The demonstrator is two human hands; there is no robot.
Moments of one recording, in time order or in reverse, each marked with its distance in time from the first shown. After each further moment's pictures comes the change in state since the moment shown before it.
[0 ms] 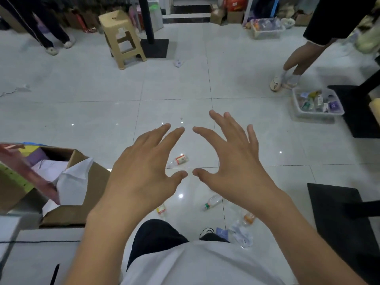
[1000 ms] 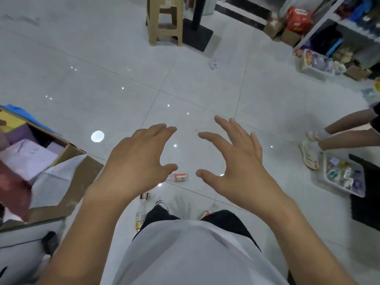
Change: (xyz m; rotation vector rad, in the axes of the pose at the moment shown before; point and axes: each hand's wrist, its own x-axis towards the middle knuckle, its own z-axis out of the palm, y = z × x) left_hand 0.229 -0.221 -0.025 -0.137 -0.069 -0.315; right_hand 0.330 -0.053 0.018 -0.076 -0.263 -0.161
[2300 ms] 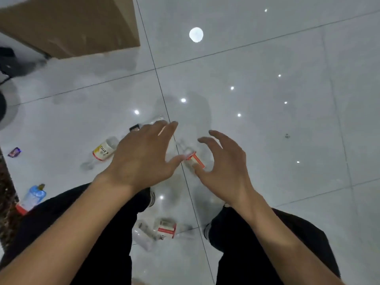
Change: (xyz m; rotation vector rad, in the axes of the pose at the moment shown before) left_hand 0.213 -0.152 0.464 -0.262 -0.053 -0.932; right_hand 0.358 0.291 0.445 -0.136 -0.676 -0.527
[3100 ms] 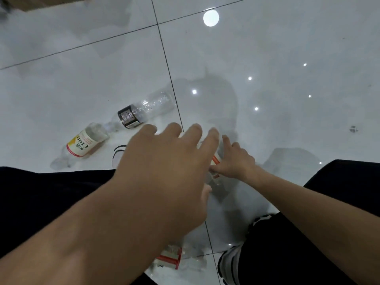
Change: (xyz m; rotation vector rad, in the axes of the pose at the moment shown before) left_hand 0.060 -0.008 0.133 0.308 -0.025 0.190; right_hand 0.159 0.193 0.242 -0.272 -0.431 0.240
